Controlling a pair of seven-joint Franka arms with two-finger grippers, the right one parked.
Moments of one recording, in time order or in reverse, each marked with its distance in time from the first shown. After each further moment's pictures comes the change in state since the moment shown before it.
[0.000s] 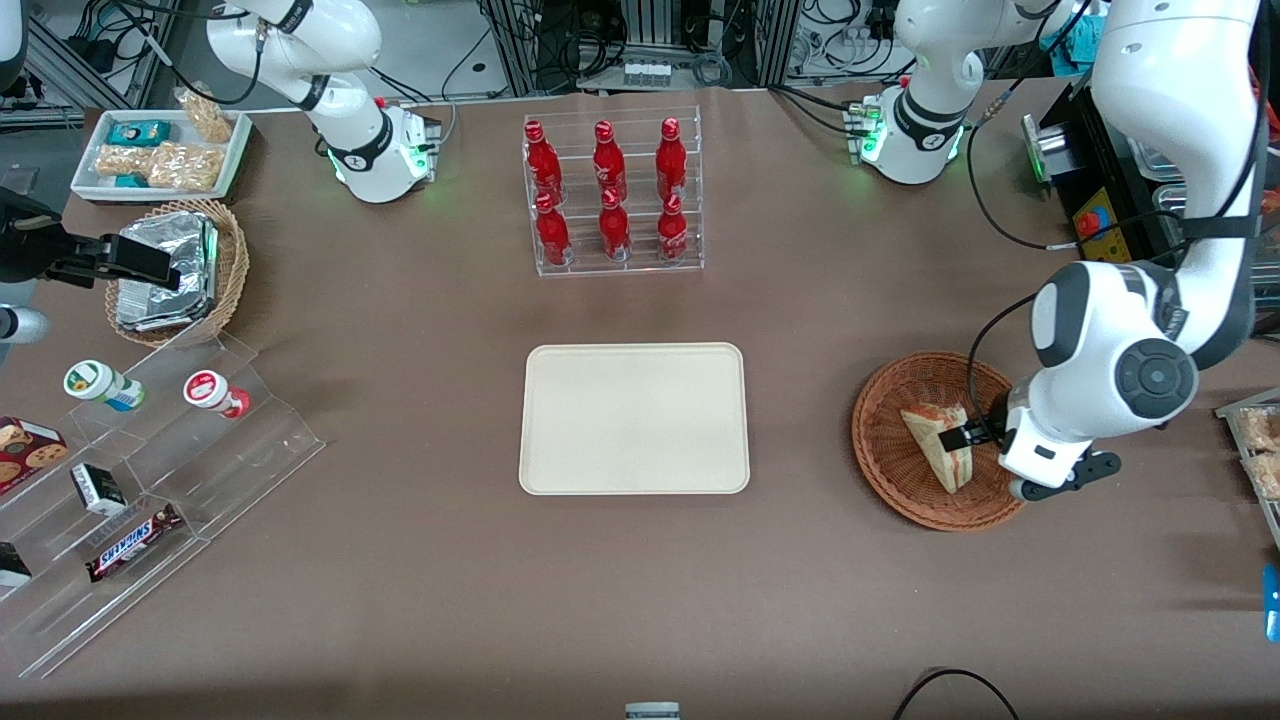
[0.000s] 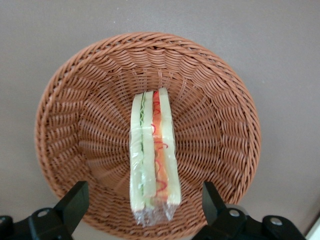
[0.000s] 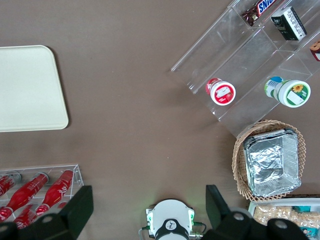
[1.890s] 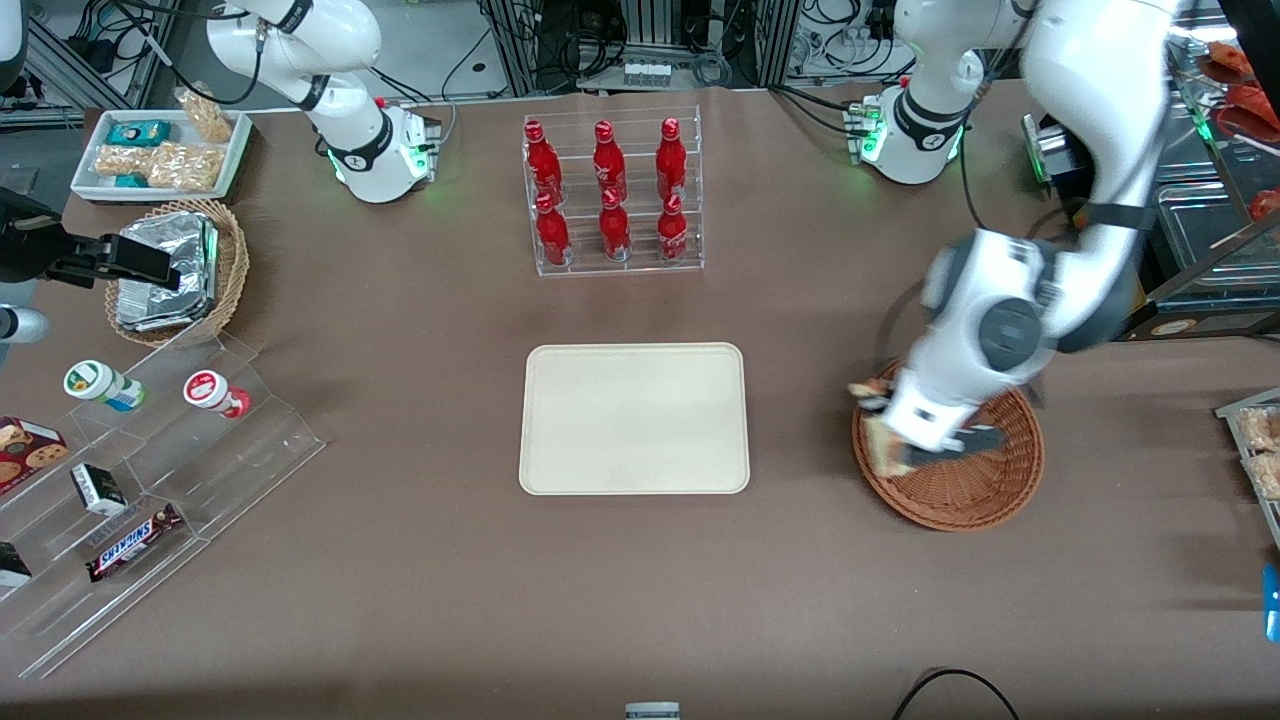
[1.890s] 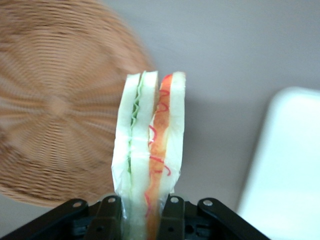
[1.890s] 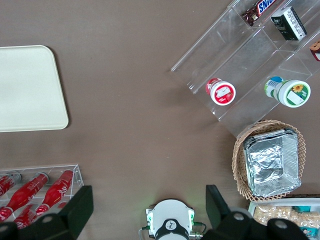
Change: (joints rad) arm -0.222 -0.051 -0.085 -0.040 -0.003 0.013 -0.043
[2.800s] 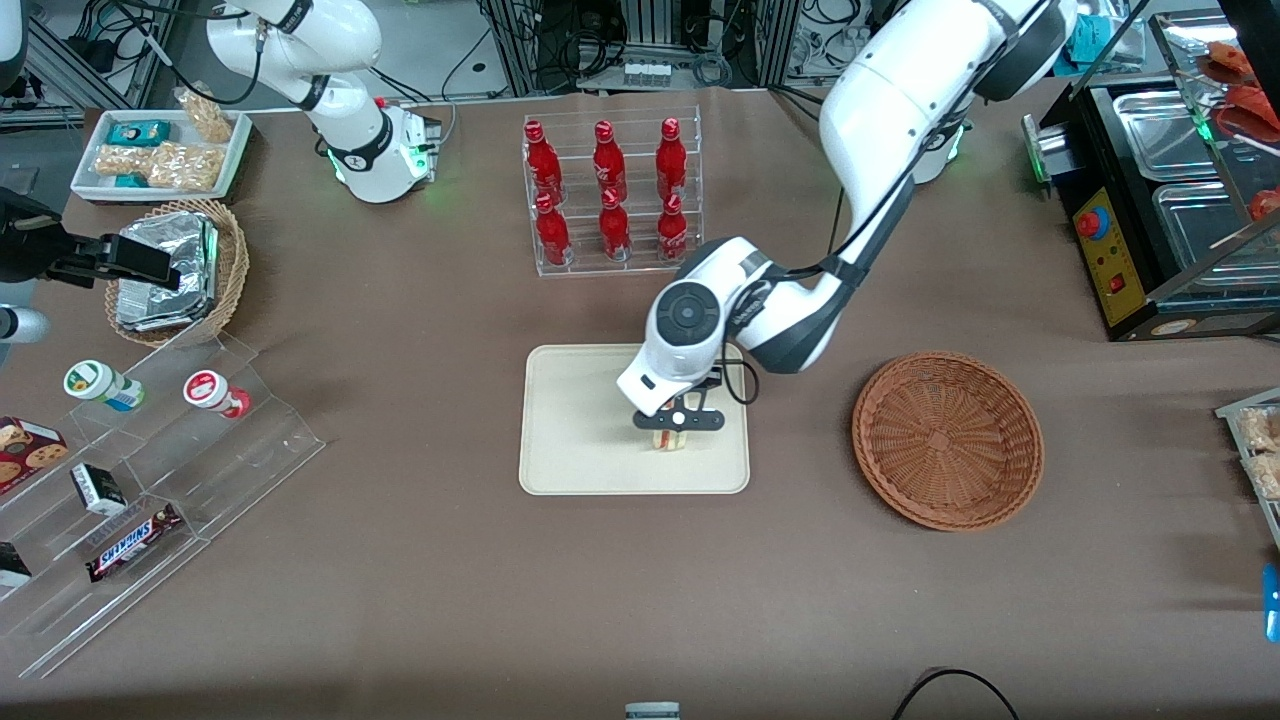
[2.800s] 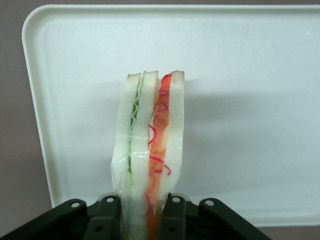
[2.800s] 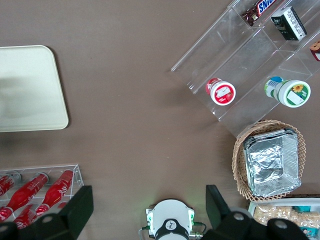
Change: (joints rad) arm -0.394 0.400 0.009 0.417 0.056 0.001 -0.281
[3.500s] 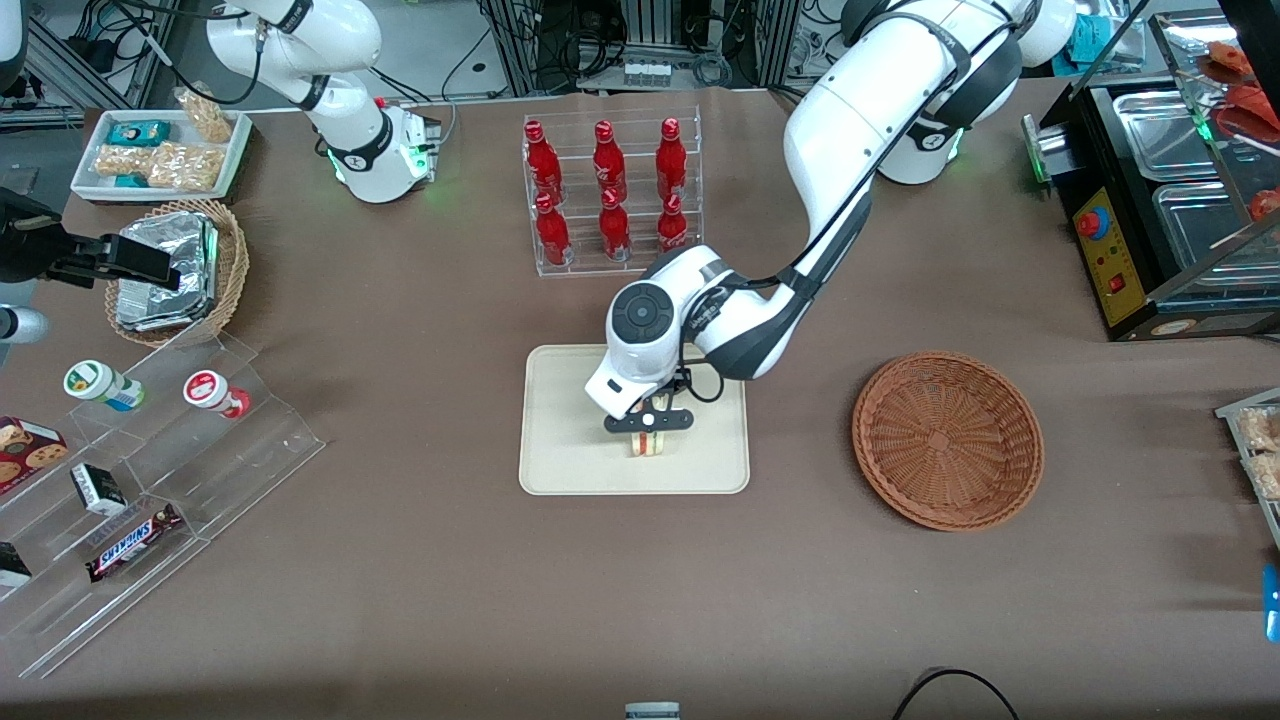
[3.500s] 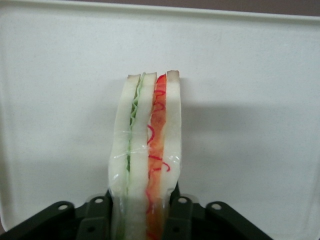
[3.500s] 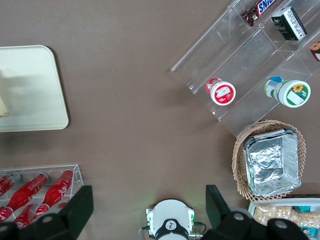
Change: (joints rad) arm -0.066 0.110 0.008 0.147 0.043 -0.011 -0.084
